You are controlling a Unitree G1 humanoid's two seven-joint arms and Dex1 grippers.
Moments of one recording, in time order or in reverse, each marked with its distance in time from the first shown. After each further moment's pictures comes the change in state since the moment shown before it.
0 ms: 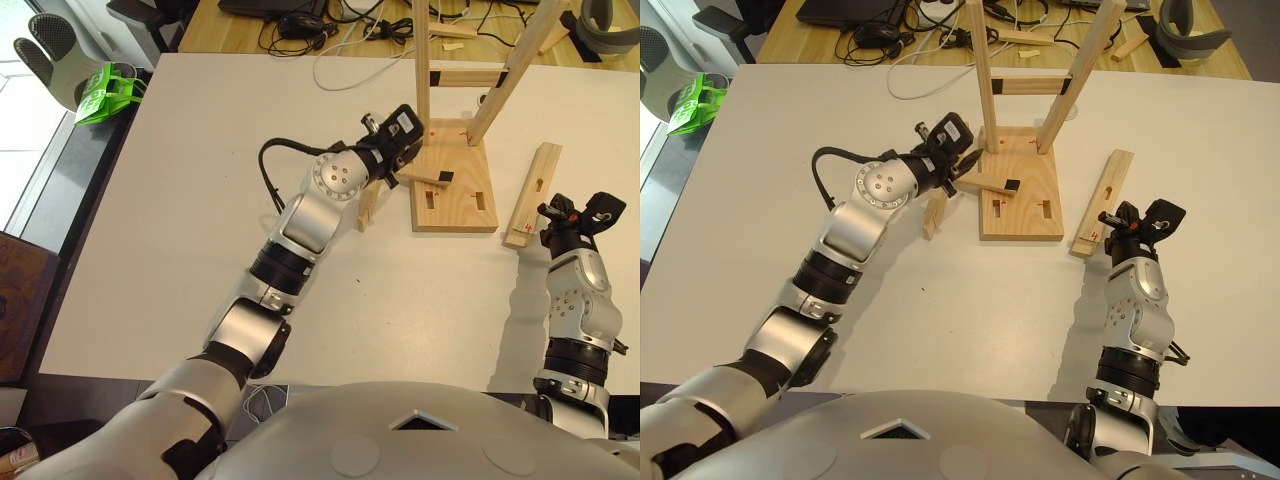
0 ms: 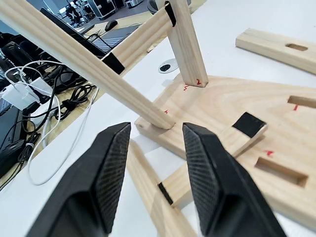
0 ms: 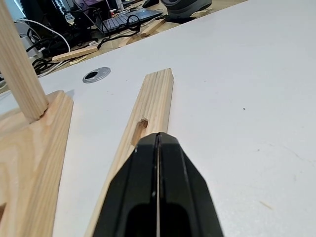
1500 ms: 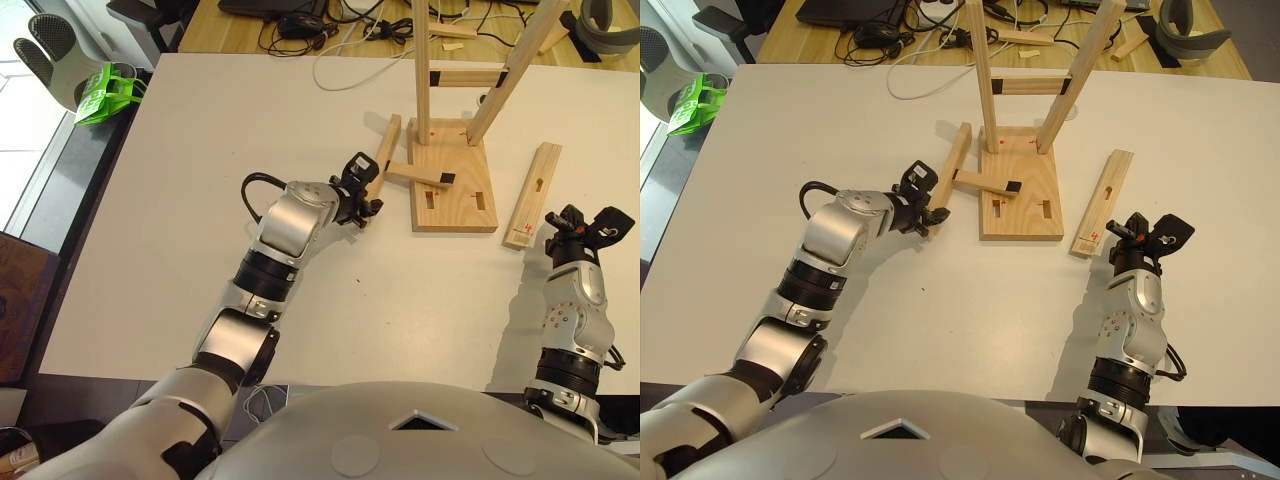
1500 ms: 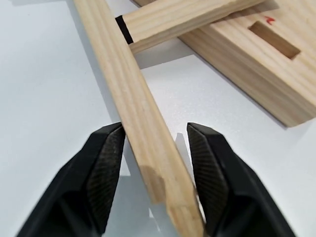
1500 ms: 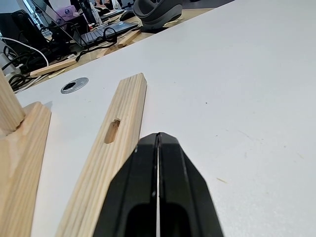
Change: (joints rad) left arm 0.092 0.007 0.074 -0.052 -0.191 0.522 -0.044; right arm 0.054 0.057 -0.037 -0.037 -0.008 -0.068 -0.063
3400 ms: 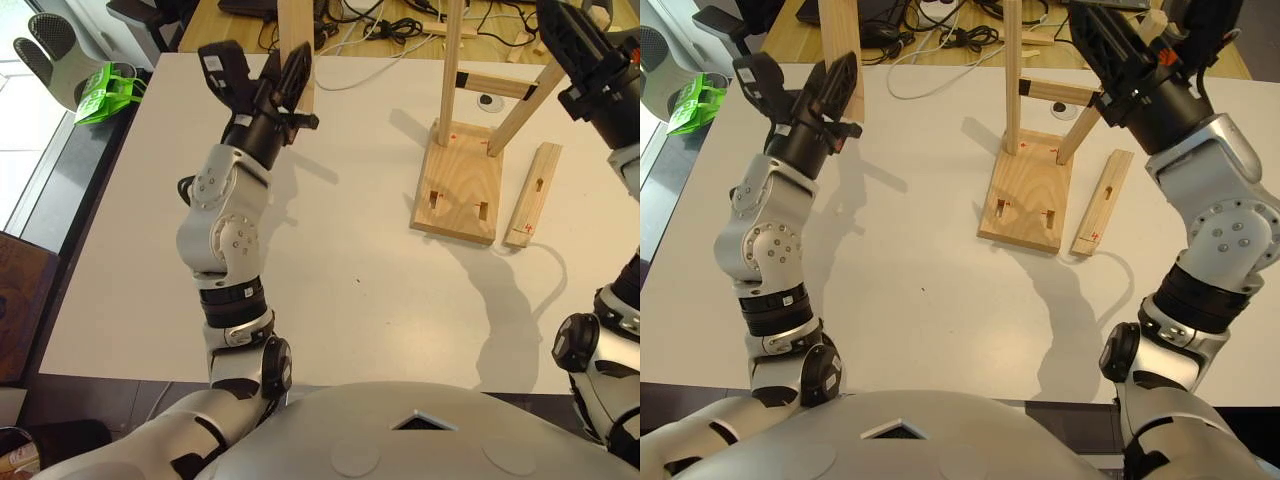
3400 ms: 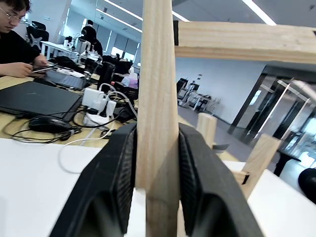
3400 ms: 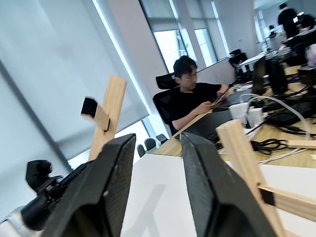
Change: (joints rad) left arm 0.109 -0.182 0.536 -0.393 -0.458 -0.418 0.233; right arm -0.509 -0.291 0.041 -0.287 0.707 0.655 0.329
